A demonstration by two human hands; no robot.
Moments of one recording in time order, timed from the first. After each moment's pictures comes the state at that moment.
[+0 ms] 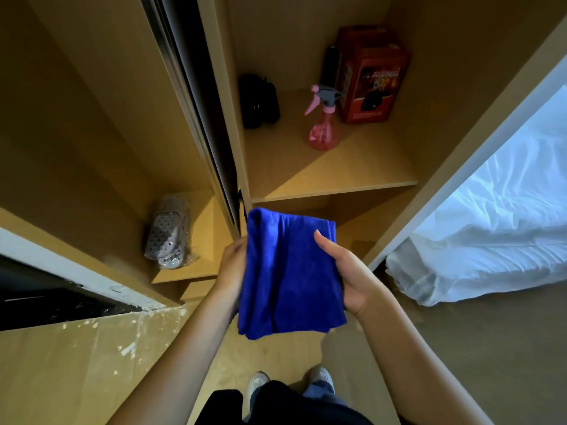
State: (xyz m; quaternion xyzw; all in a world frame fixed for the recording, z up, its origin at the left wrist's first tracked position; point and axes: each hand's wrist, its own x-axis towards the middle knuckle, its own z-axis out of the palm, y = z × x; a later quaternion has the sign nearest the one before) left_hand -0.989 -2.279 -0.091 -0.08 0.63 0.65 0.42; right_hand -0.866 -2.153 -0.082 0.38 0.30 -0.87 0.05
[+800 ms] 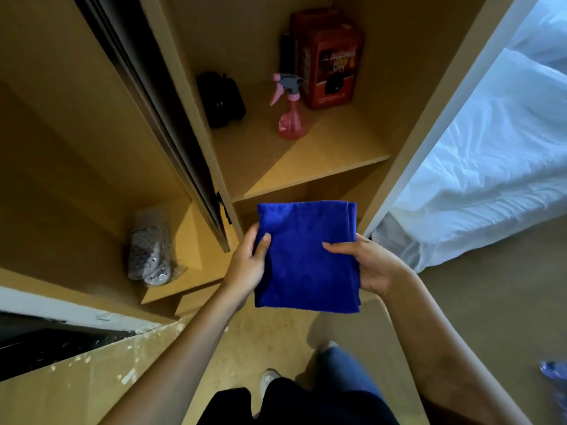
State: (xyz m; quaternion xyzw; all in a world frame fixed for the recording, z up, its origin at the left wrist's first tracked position) left_hand -0.992 -2.269 -0.123 0.23 0.73 0.52 0.38; right_hand -0.828 -2.122 -0.113 0.36 0.34 -0.87 -0.02
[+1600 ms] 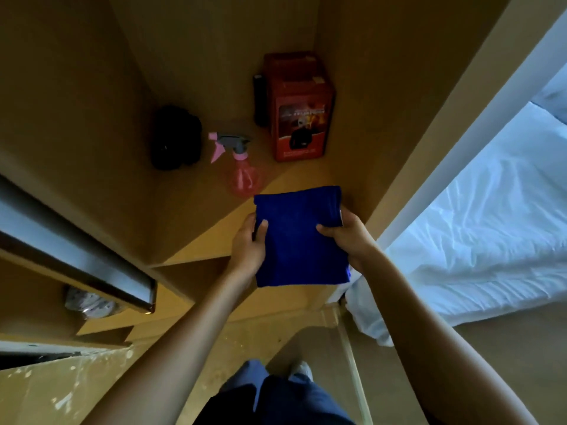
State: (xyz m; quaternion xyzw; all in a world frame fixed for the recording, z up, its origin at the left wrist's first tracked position) left_hand -0.997 -1.999 -0.122 0.19 0.77 0.53 0.28; right_hand -0.880 -1.849 -0.109 0.40 0.59 -0.69 -0.12
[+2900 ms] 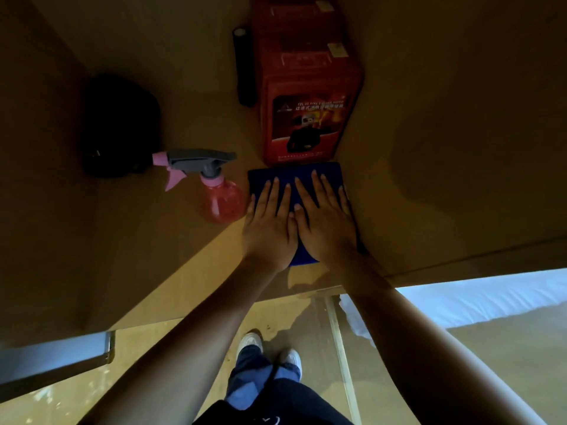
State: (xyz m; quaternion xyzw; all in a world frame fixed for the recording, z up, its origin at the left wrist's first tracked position) left_hand -1.079 -1.862 -0.211 0.44 0.89 0.14 0.05; right_hand -1.004 -1.762 -0.199 0.32 0.95 -0.06 0.02
